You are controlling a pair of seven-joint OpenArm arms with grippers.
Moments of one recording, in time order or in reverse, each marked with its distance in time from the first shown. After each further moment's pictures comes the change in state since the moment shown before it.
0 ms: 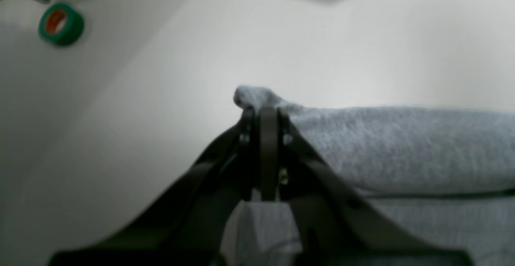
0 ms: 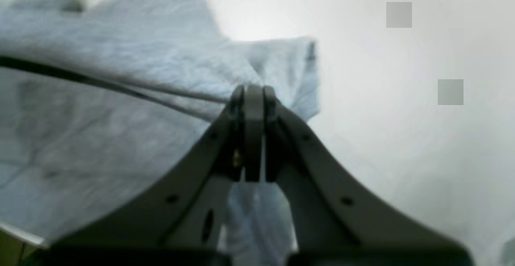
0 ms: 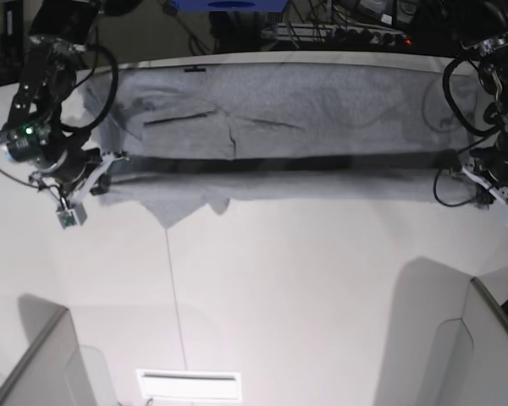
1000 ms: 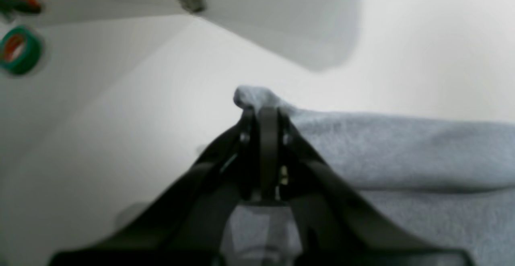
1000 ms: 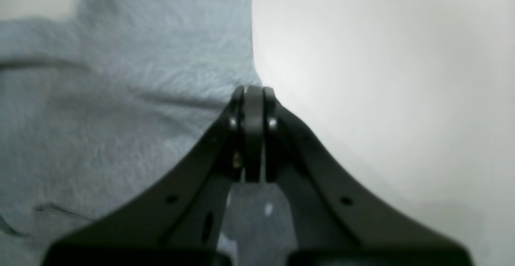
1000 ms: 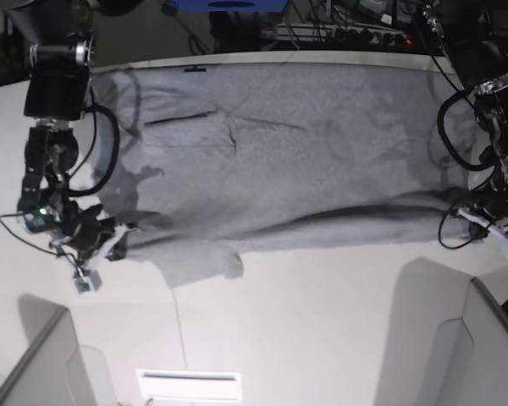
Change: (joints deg) left arm -12.5 0.2 3.6 -14.0 -0.8 4.4 -5.7; right arm 20.4 4.0 -11.3 -27.6 -0.7 -0.4 14.8
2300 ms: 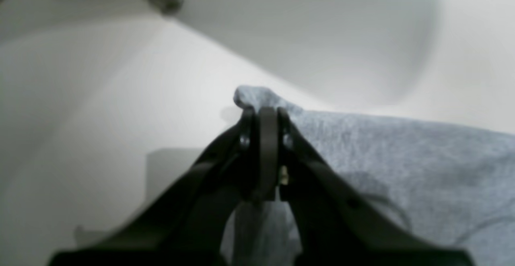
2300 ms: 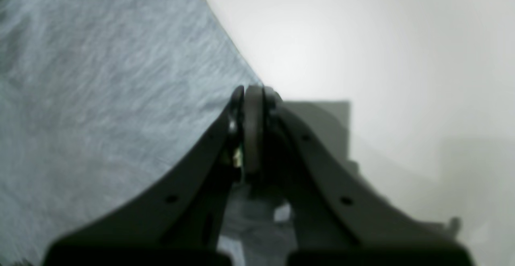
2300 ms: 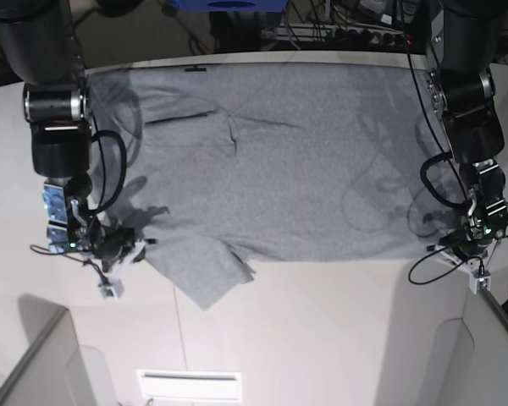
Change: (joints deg) left arm -23.0 1.1 11.8 -36.6 15.9 0.3 -13.2; right arm 16.4 -0.7 -12.1 -38.6 -1.0 -0.1 16.7
